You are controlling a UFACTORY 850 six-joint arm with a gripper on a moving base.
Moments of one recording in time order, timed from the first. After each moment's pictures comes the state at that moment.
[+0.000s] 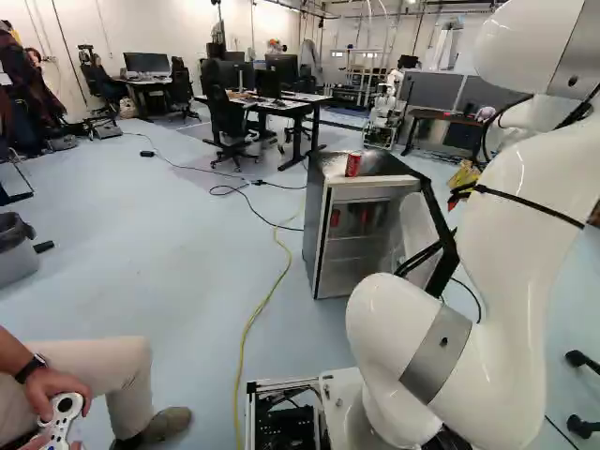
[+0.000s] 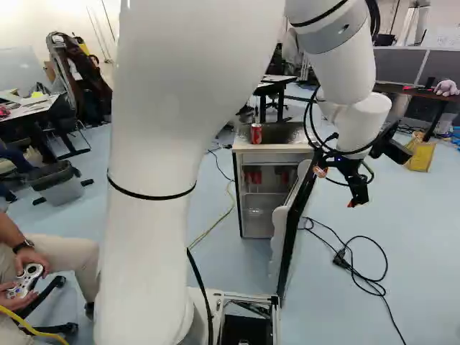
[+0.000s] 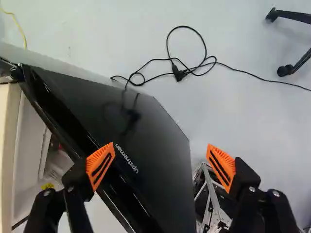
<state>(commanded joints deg) -53.7 -23.5 -67.1 18.5 -28.2 -2.2</state>
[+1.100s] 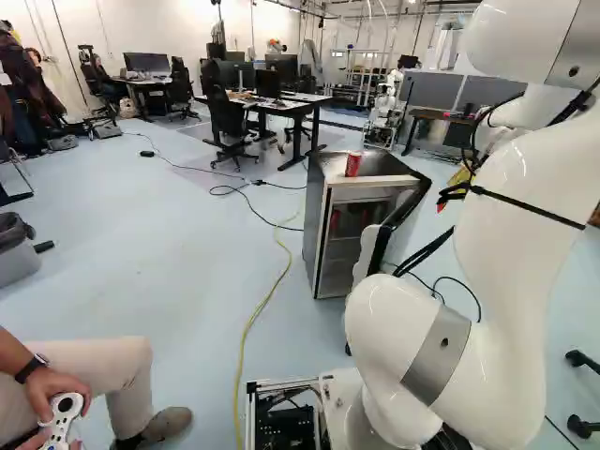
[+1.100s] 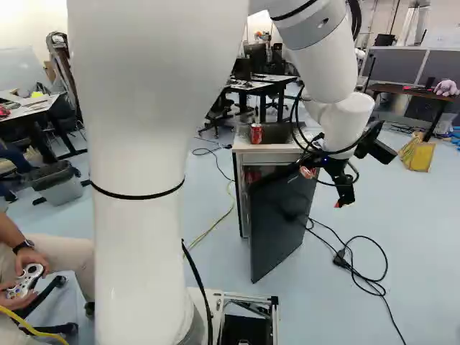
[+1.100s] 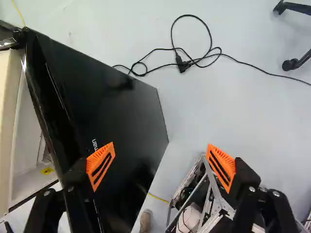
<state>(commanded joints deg) -51.7 -19.8 -62.2 18.5 -28.2 -2.2</state>
